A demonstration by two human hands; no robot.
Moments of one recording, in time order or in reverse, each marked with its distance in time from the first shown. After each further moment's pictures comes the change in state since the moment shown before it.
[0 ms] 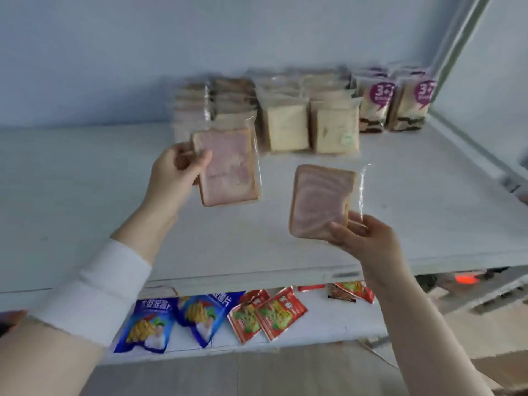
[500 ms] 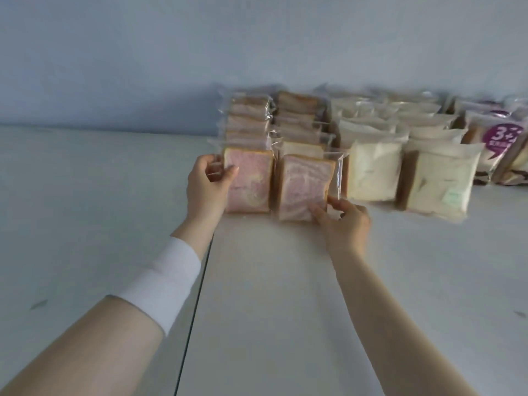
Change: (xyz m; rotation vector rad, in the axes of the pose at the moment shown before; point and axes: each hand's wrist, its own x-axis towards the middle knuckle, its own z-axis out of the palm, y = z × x) left_hand 0.149 -0.094 -0.019 0.155 0.262 -0.005; right_hand 0.172 0.014 0.187 -0.476 0.231 -0.178
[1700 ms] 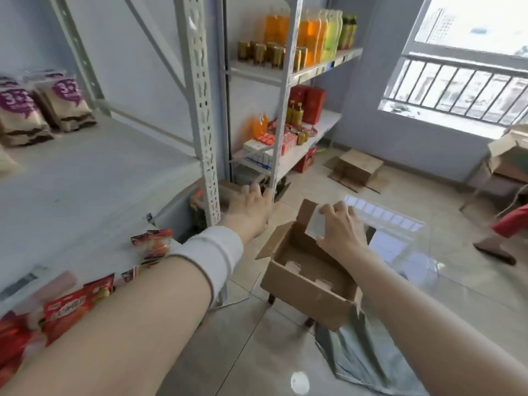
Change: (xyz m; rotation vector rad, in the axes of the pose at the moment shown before) left_hand -0.629 0.238 0.247 0.828 -1.205 1.302; right_hand -0.318 0.240 -0.592 -0.946 0.345 0.472
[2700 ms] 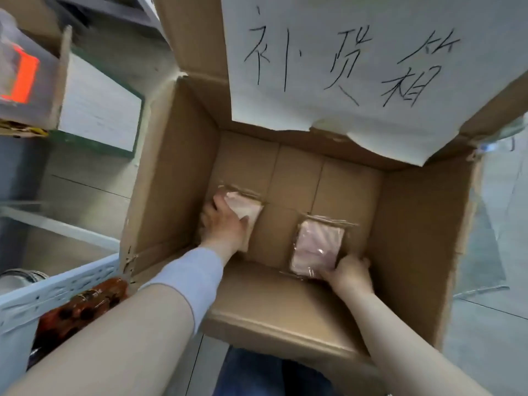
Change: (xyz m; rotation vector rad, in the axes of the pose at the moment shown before) left_hand 0.344 0.168 0.633 -0.431 -0.736 -0.583; right_hand 0.204 0.308 0.583 0.471 -0.884 1.072
